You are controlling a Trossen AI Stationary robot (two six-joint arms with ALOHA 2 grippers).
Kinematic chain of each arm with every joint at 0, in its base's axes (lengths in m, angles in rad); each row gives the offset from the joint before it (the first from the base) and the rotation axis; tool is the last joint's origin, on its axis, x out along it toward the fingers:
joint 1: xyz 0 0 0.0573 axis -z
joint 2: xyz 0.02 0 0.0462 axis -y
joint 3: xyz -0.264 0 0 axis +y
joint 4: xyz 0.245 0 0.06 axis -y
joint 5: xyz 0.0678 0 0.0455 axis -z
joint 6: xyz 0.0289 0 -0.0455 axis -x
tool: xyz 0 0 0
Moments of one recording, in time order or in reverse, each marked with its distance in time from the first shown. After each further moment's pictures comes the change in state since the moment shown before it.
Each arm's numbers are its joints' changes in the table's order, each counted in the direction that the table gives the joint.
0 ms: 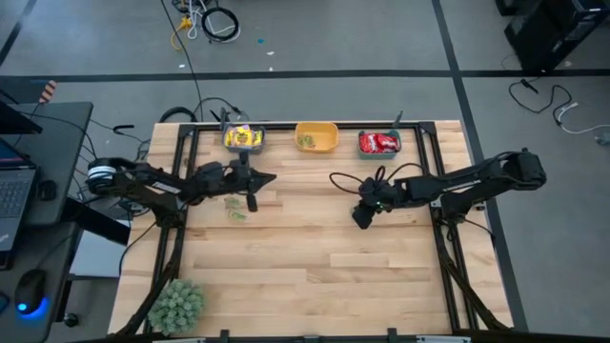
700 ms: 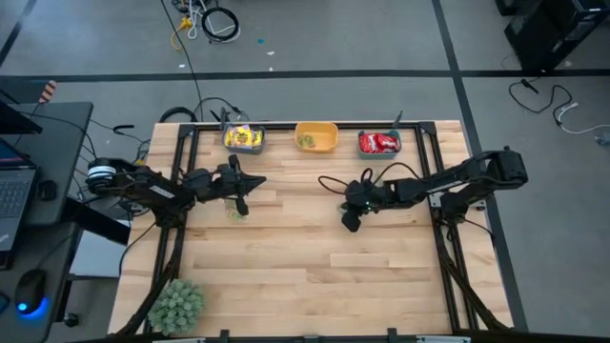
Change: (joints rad) left arm 0.016 0.000 0.149 0.239 -0.038 0.033; right arm 0.015 -0.181 -0.043 0.257 -0.027 0.202
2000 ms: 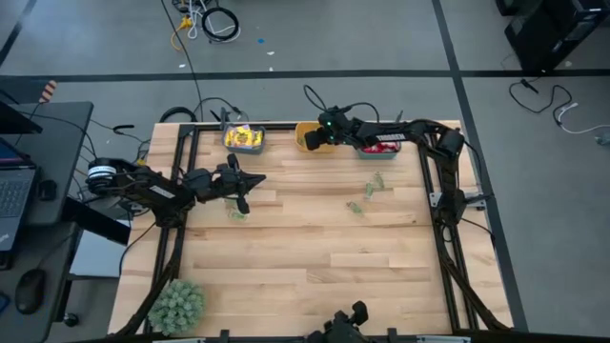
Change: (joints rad) left arm 0.000 -0.001 0.000 -0.002 -0.037 -0.033; right arm 0.563 -0.544 -0.654 0.036 -0.019 0.008
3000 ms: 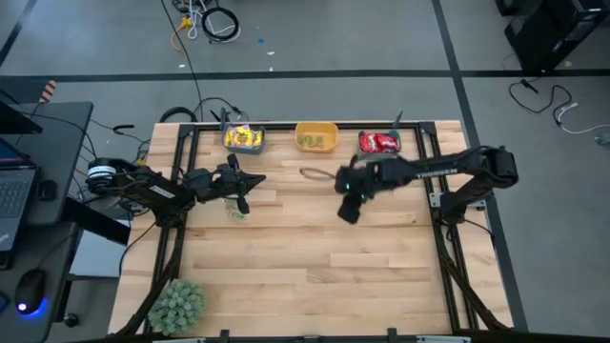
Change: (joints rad) left arm 0.000 0.000 0.000 -0.008 0.000 0.002; right arm -0.494 0.474 0.201 -0.739 -0.109 0.126
